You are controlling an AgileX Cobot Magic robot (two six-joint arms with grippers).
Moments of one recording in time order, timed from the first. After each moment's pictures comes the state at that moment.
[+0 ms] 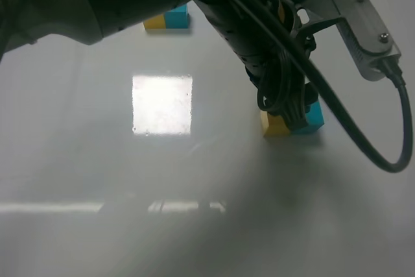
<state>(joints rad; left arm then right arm) -1.01 1.98 -2.15 0.14 0.97 0.53 -0.02 -0.01 -0.50 -0.08 0.98 0.01</state>
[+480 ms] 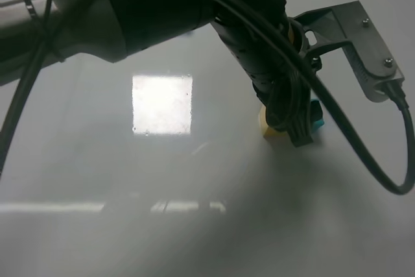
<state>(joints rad) -1.02 2.02 -2.15 0.13 0.98 0.53 -0.02 -0.01 -0.50 -0.08 0.98 0.01</state>
